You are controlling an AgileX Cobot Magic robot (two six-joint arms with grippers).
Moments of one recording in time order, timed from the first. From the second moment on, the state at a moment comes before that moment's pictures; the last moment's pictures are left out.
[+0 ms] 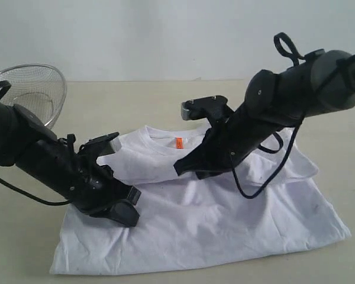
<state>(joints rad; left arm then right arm) -0.33 1.96 -0.90 -1.07 0.67 0.96 0.36 1.97 -1.14 0.52 0.43 -0.47</state>
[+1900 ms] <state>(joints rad) -0.33 1.96 -0.90 -1.00 0.69 0.94 0.36 2.18 -1.51 0.31 0.66 -0.37</state>
